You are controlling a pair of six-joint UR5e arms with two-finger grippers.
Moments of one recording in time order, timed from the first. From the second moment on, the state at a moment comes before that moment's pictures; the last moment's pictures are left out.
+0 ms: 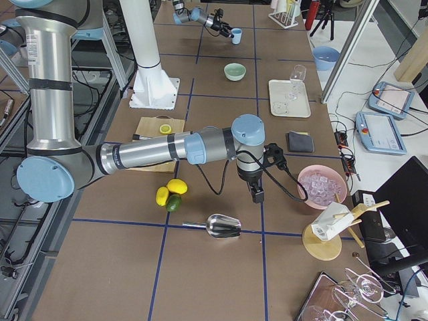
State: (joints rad) left arm -0.28 -1.31 -1.51 -2.92 -0.65 -1.29; right arm 1.55 -1.59 1.81 -1.57 2.33 -0.19
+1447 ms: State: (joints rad) left arm -0.34 -1.42 -1.40 -2.92 -0.66 -1.26; right arm 1.55 -1.58 1.81 -1.57 2.33 -0.19
